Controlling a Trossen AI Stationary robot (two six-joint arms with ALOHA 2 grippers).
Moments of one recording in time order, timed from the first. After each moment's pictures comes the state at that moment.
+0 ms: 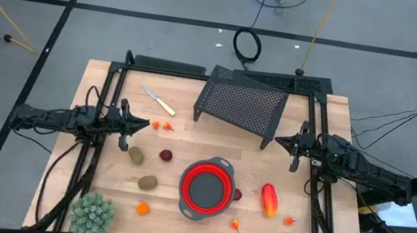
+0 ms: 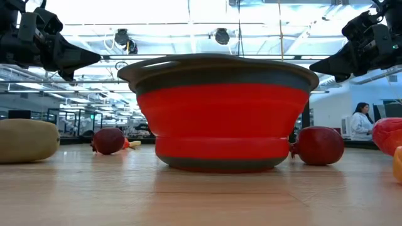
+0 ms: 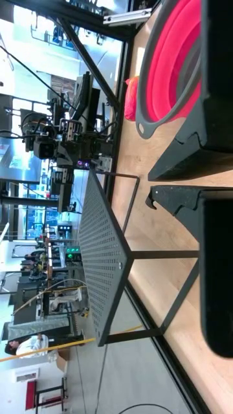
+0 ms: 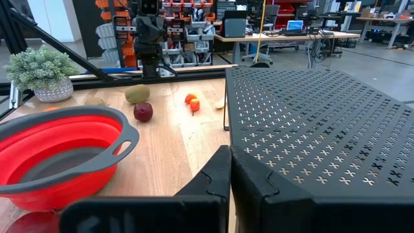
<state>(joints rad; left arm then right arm) -0.04 0.01 0.03 0.01 -0.24 -0.06 -0.22 0.01 0.14 -0.23 0.00 0.01</state>
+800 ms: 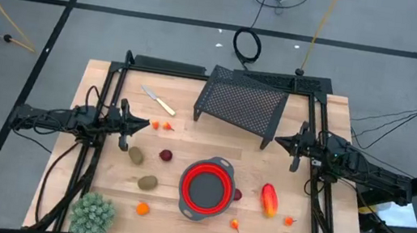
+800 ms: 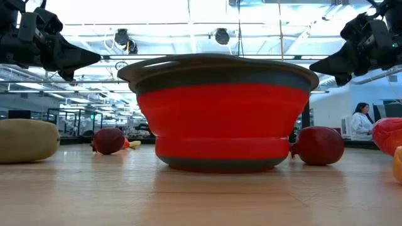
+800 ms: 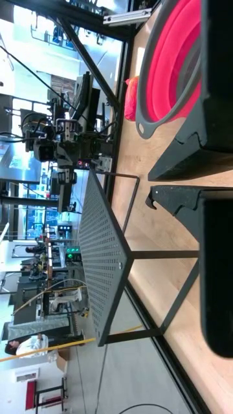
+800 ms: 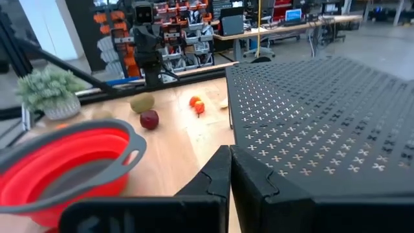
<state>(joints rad) -0.04 0.01 0.03 0.01 -0.24 -0.06 -0.22 0.01 0.14 -0.23 0.00 0.15</state>
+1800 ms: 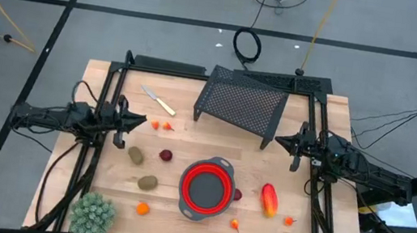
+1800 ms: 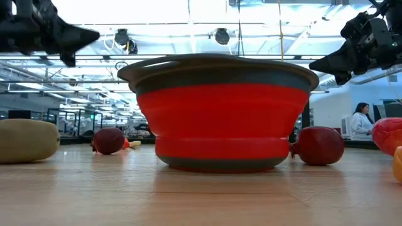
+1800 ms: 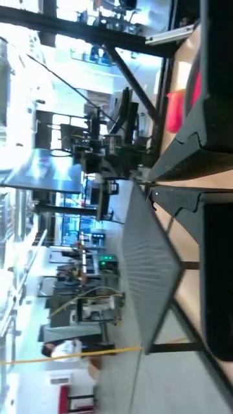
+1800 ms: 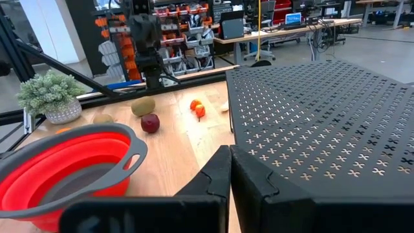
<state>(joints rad) -0.06 0.06 0.09 0.17 -0.23 -0.02 -0.22 0.01 0.14 -0.21 0.00 0.13</state>
